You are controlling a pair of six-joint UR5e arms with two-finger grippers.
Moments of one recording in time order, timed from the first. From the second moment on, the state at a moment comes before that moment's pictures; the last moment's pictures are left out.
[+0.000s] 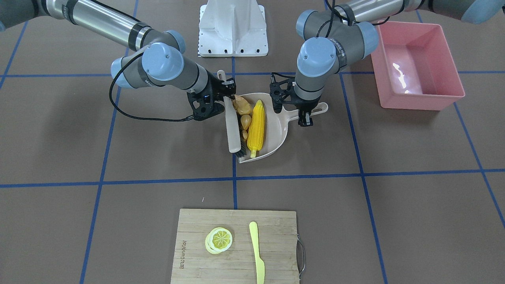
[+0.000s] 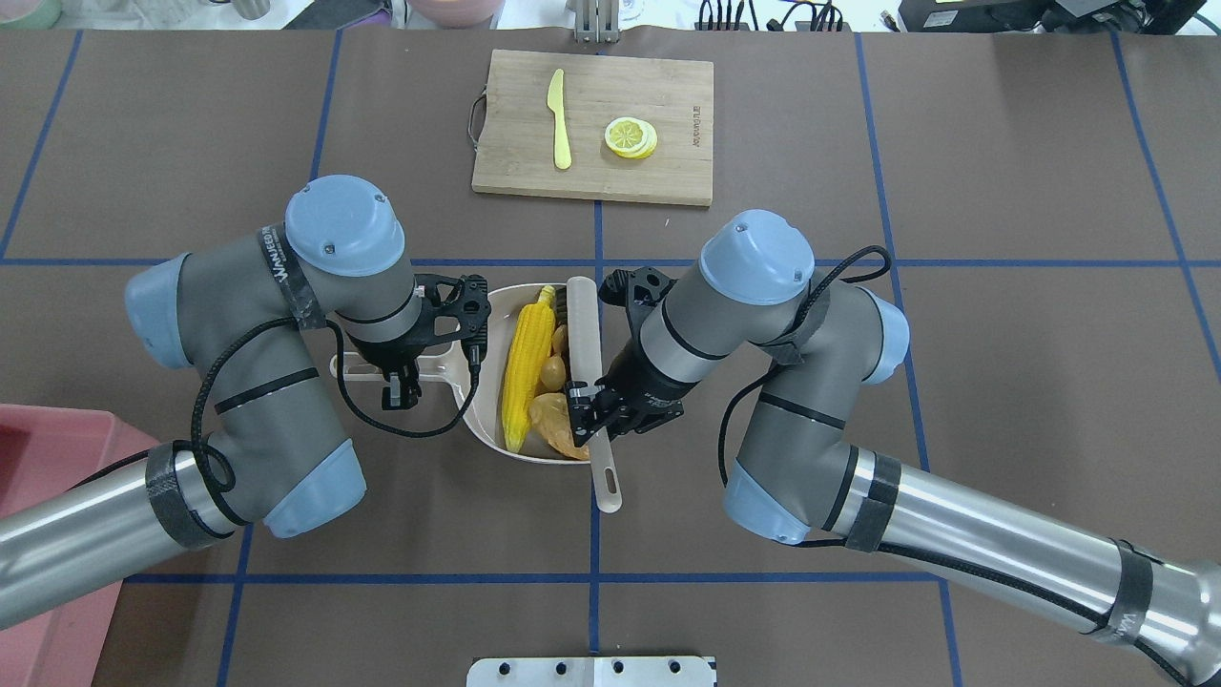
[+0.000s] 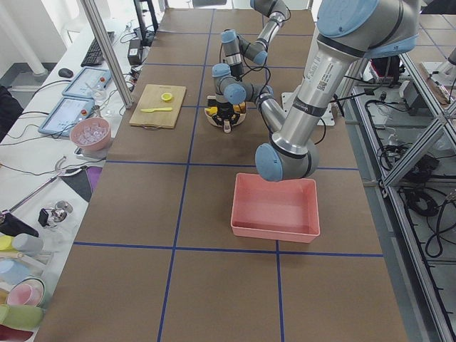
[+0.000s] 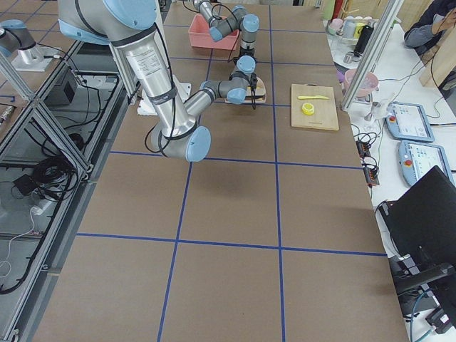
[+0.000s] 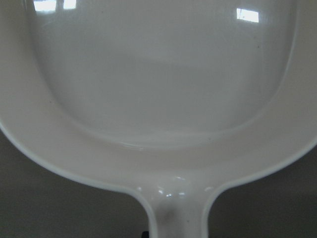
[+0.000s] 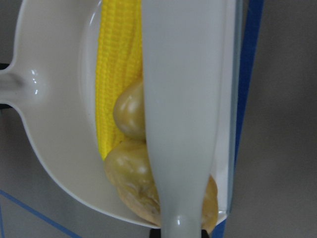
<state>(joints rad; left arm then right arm) -0.60 -2.13 -1.70 -1.47 -2.00 0.42 0.51 -0.91 1.49 -1.00 2.29 1.30</state>
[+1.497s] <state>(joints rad) -0.60 -2.11 -1.70 -1.53 -2.00 0.42 0.52 -0.83 1.68 -1.29 2.29 1.36</state>
